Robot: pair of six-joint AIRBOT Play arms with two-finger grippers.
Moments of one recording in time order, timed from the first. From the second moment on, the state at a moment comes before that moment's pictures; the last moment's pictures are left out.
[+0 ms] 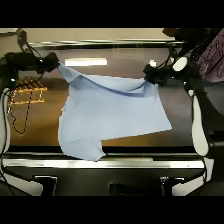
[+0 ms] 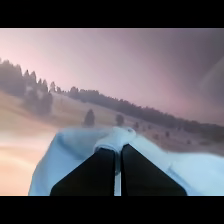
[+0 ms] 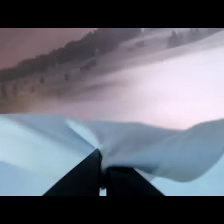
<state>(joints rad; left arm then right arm) 0.18 -1.78 1.85 -1.96 0.86 1.43 0.06 -1.78 1.75 -1.11 0.97 1.84</state>
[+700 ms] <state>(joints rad) 0.29 -1.83 1.89 -2.06 1.10 1.46 -0.22 -1.82 1.78 -1.04 1.21 1.62</state>
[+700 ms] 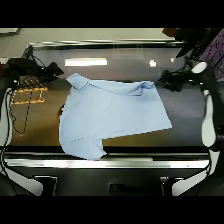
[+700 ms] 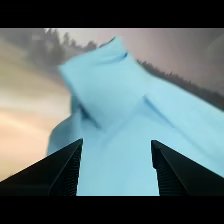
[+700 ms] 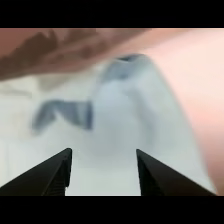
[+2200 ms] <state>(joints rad) 0.55 -1.29 1.14 -2.05 1.28 1.62 -0.44 -1.76 1.22 -1.00 1.41 1.19</state>
